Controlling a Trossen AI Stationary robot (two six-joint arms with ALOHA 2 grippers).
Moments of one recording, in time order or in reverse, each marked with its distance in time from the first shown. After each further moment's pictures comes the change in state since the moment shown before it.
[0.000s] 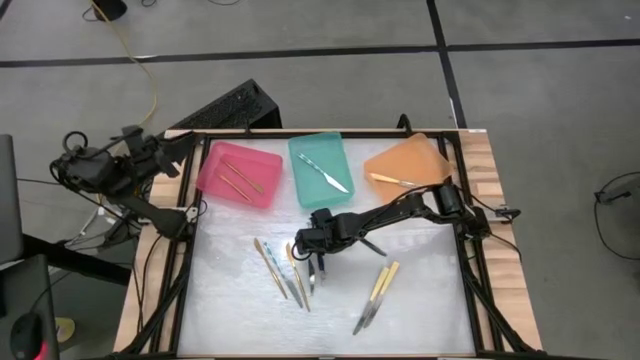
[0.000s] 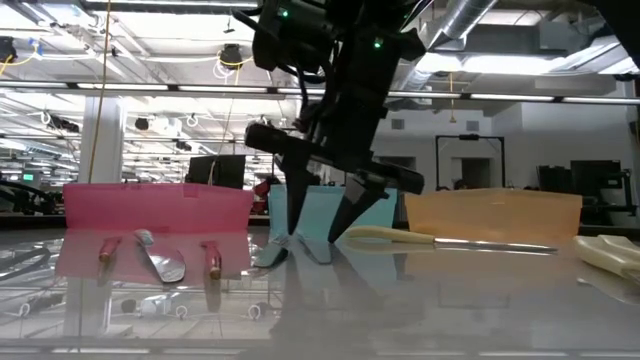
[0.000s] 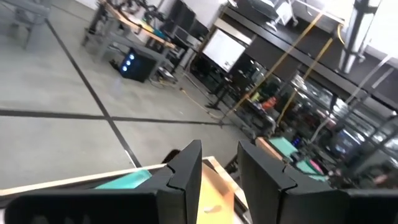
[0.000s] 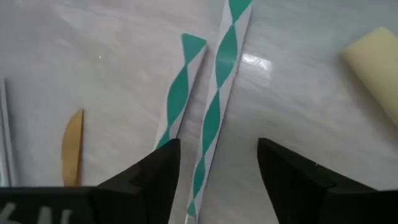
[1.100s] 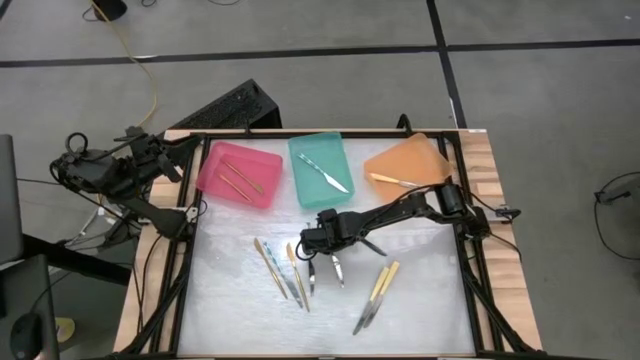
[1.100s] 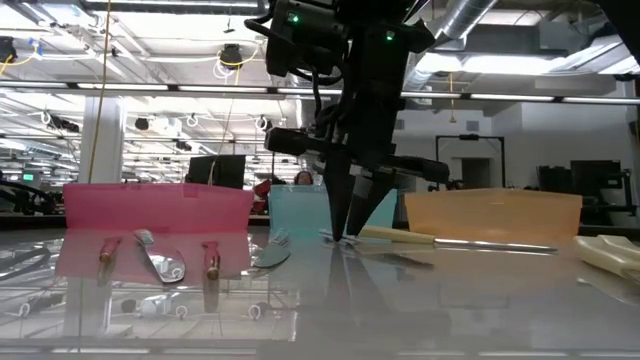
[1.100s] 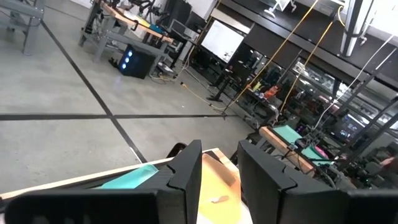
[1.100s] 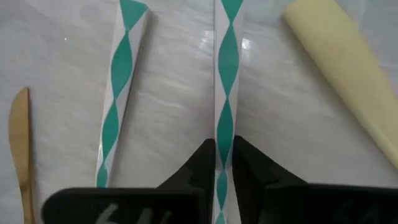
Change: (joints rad) left arm 0.000 0.000 0.000 -0.051 0.030 0.015; right arm 0.008 -0.018 -0.001 -0.173 -0.080 0.044
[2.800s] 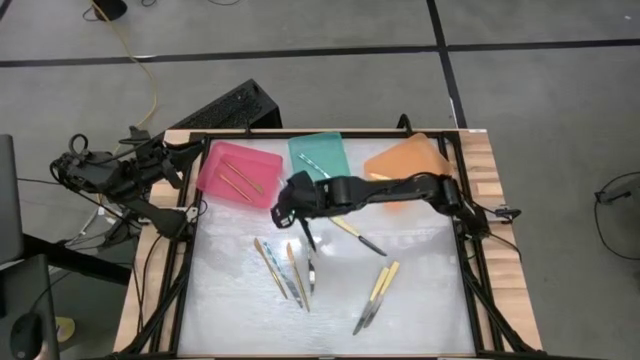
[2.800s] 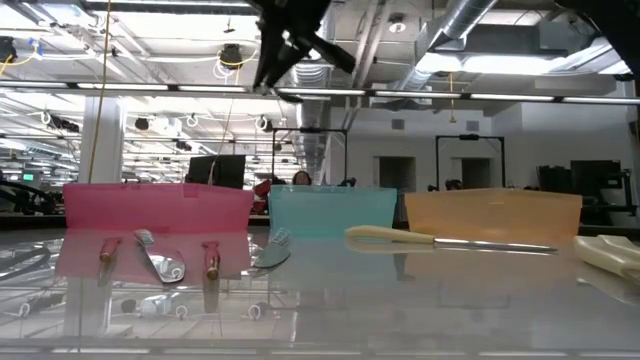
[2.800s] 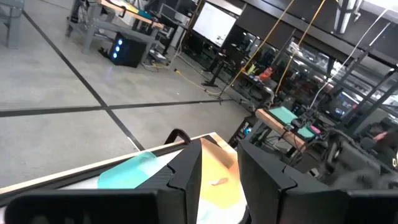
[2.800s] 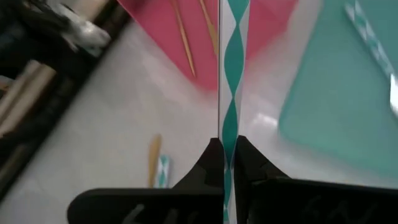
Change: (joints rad) left arm 0.000 0.000 0.000 -0.069 0.070 -0.015; right arm -0.098 0.001 0.585 -0.113 0.185 -0.444
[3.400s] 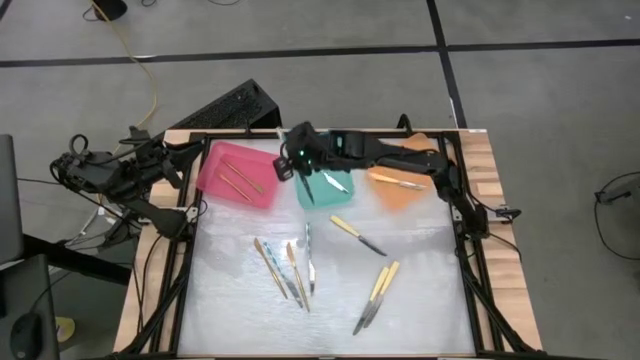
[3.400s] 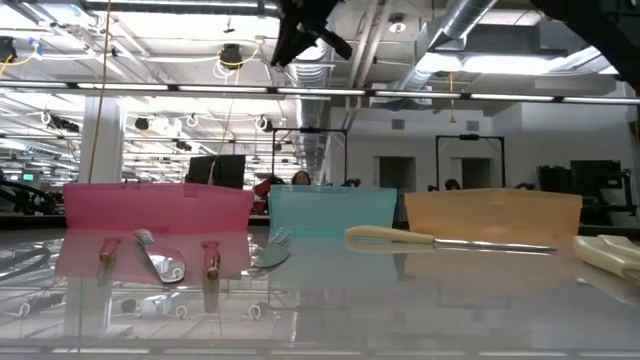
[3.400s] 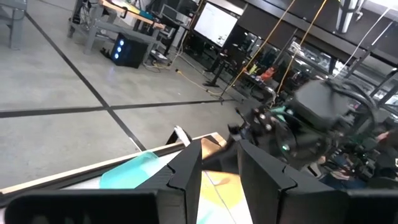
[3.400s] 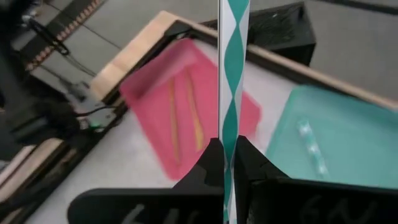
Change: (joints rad) left arm 0.000 0.000 0.000 -0.006 -0.005 0.000; right arm -0.196 -0.030 0.155 0.009 -0.008 -0.296
